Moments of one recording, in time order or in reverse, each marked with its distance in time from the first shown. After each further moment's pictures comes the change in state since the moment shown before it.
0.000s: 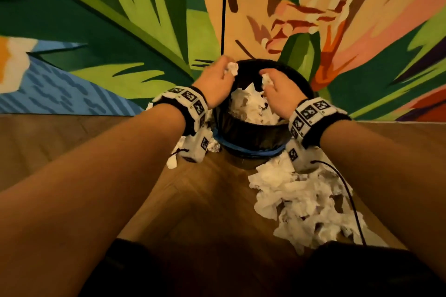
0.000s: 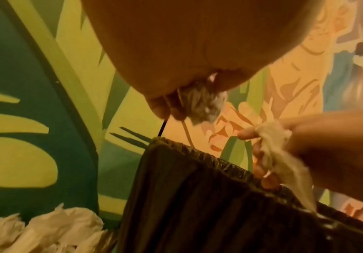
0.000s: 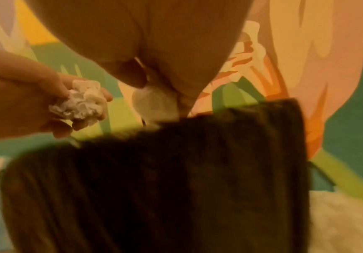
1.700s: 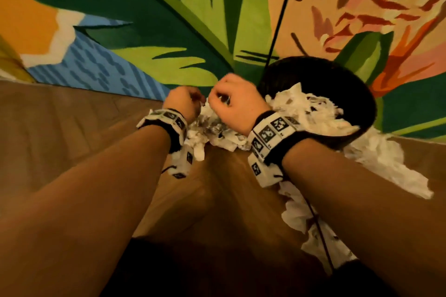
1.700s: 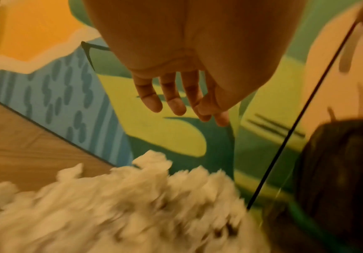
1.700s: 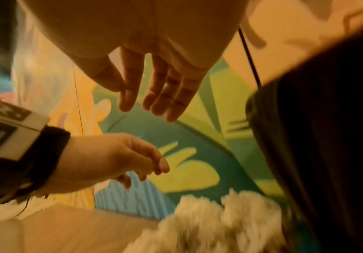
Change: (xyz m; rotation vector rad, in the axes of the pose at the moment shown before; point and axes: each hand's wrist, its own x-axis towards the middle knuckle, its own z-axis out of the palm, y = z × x) left_hand -0.055 -0.157 -0.040 0.231 0.163 -0.367; right_hand 0.008 -0.128 0.119 0.133 -0.030 -0.473
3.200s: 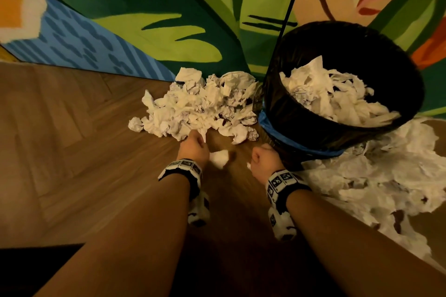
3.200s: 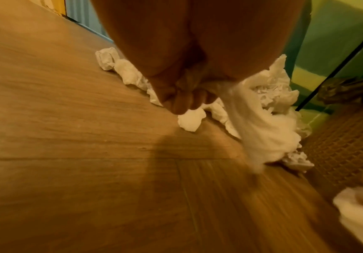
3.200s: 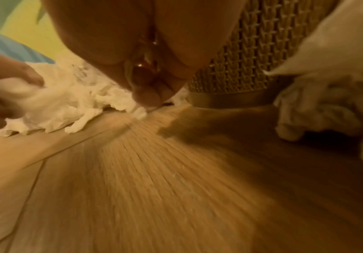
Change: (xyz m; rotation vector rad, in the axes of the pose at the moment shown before) left_hand -0.067 -0.069 0.141 -0.223 -0.136 -0.412; right_hand -0.135 0.137 0.126 -0.019 -0.291 0.750
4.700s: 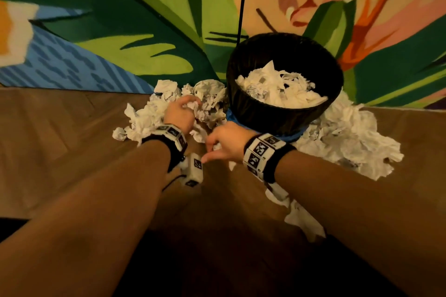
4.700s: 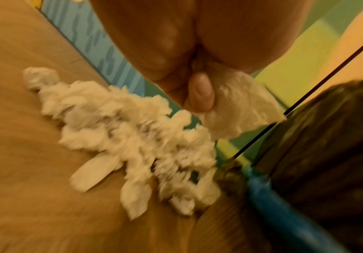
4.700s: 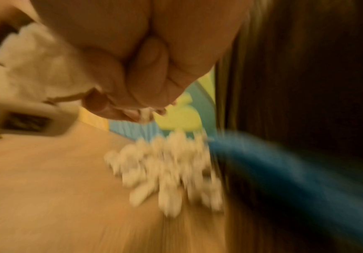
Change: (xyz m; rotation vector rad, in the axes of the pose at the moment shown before) left_hand -0.018 0.101 -0.042 -0.361 0.047 0.228; right_hand -0.064 -0.090 -0.116 -0.414 -0.305 -0.652
